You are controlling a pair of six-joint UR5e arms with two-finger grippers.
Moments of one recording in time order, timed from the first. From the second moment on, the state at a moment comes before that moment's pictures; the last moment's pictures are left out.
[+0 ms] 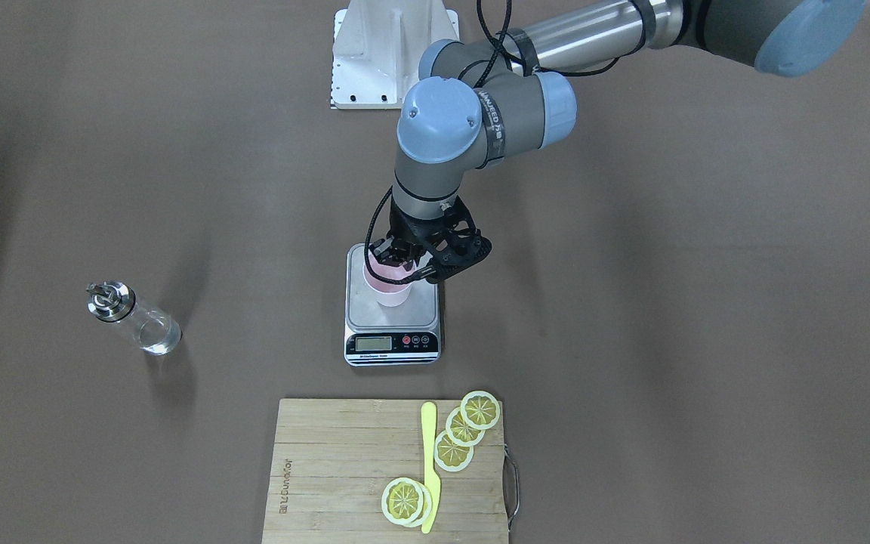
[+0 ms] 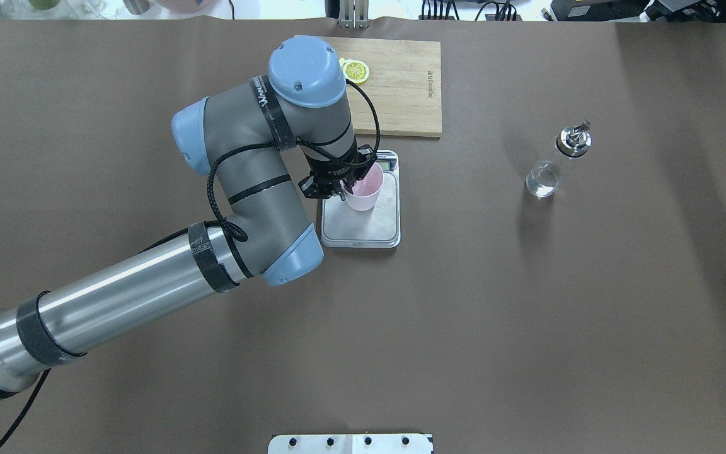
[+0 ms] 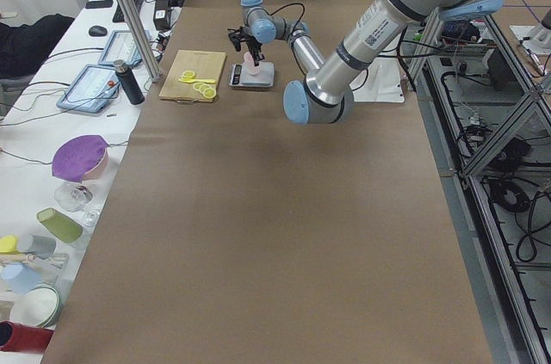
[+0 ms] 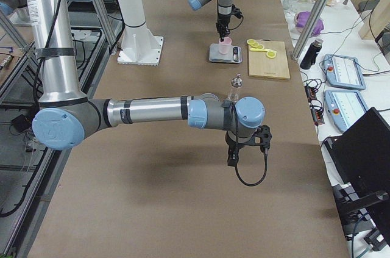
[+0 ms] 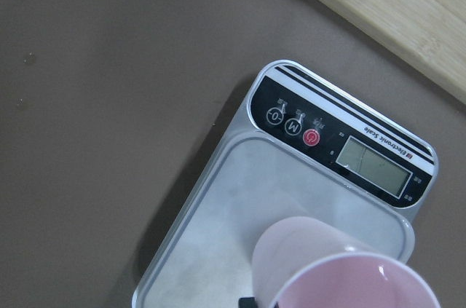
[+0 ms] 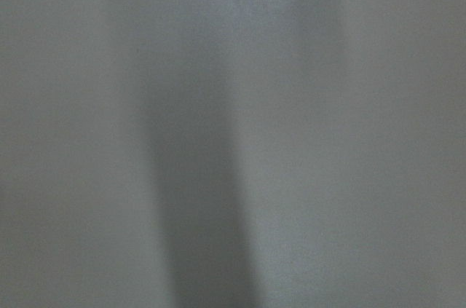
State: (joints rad) left arm -0.62 -2.51 -1.37 -1.64 -2.02 -1.66; right arm 1.58 -1.46 1.59 -1.72 2.45 0.05
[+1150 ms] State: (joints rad) left arm -0.83 -2.21 -1.73 -1.52 -2.03 -1.34; right arm 1.24 -1.29 2.17 -1.87 2.30 0.40
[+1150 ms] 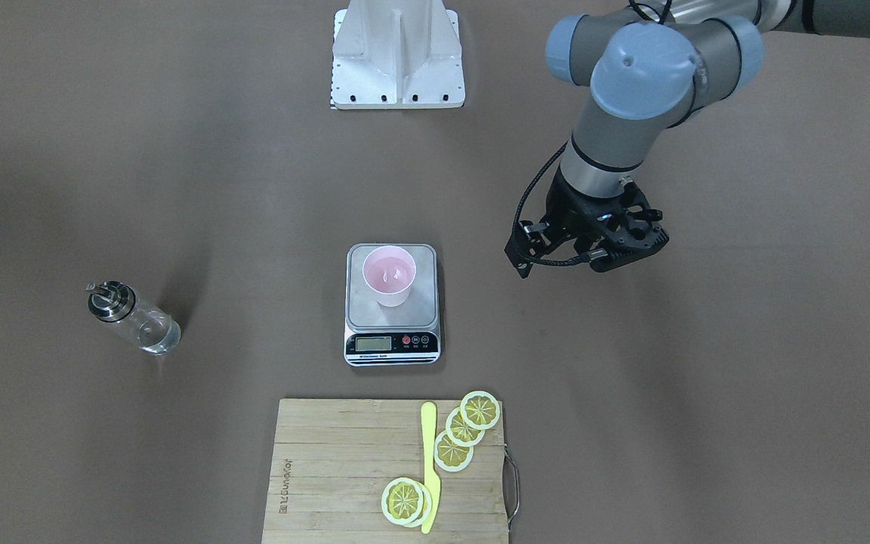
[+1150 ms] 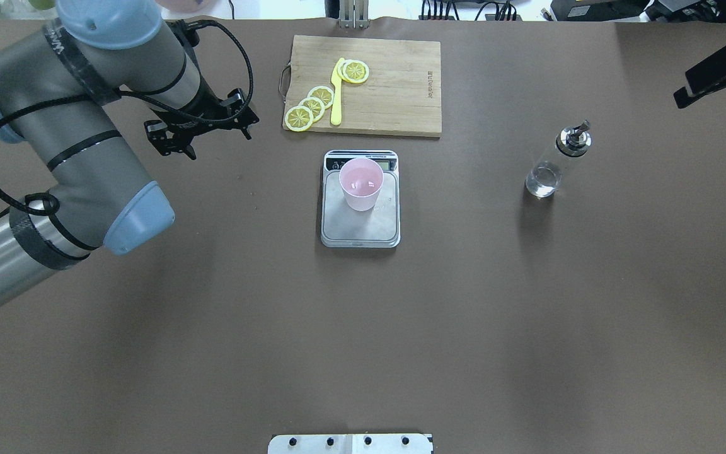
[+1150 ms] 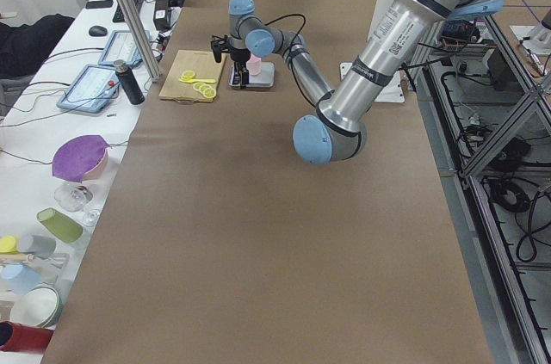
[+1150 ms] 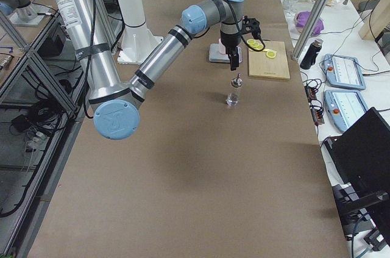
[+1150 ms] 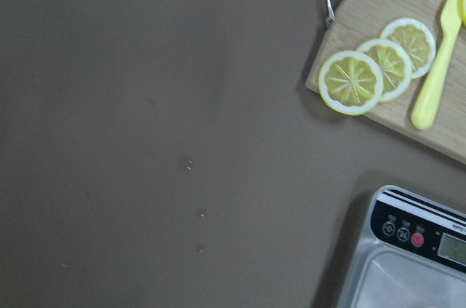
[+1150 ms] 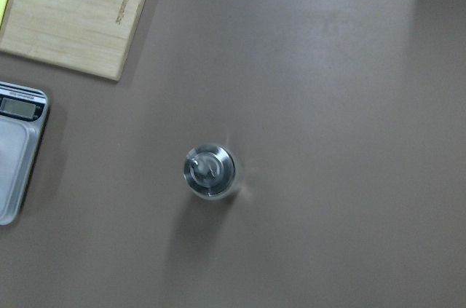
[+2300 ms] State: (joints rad) left arm -0.88 -2.11 -1.73 -1.53 -2.04 -1.21; right arm 0.67 -1.72 1.98 -0.74 1.48 0.97
